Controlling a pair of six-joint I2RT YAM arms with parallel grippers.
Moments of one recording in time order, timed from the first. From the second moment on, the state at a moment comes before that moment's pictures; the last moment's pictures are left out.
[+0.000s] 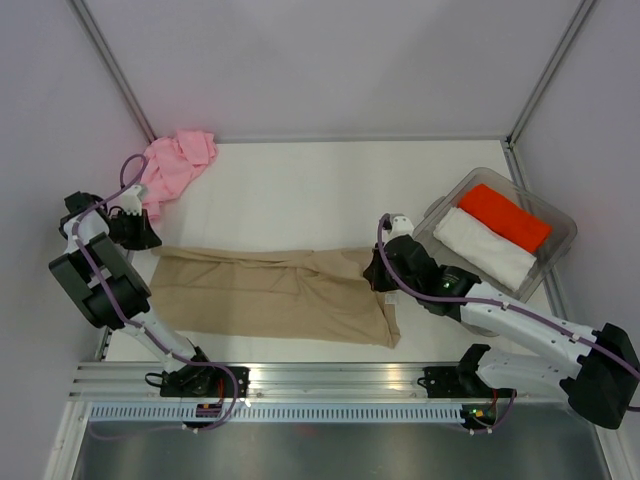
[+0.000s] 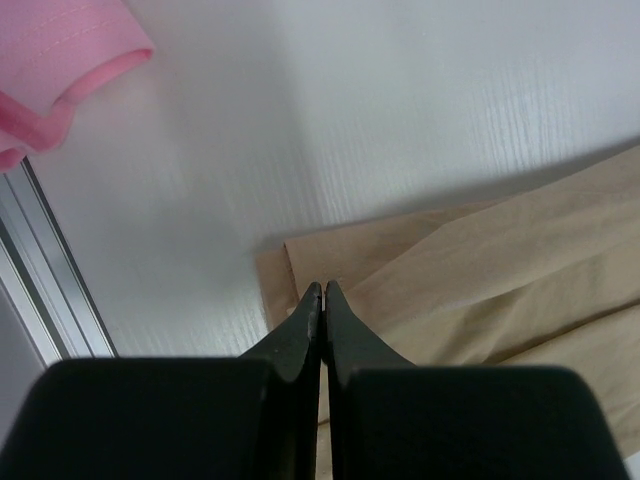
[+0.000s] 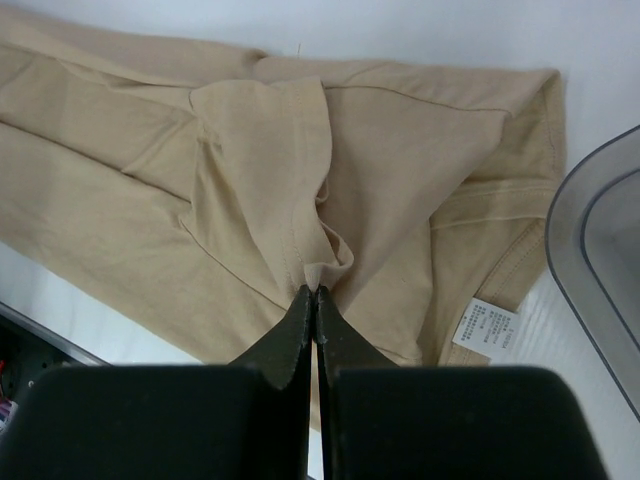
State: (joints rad) left arm 0.67 1.80 1.29 -0.74 0.66 0.76; right arm 0.85 1.08 0.74 -0.32 0.20 0.63
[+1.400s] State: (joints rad) left arm 0.69 1.80 1.25 -0.79 0.66 0.85; right arm 0.89 1.68 0.98 -0.25 0.23 0.36
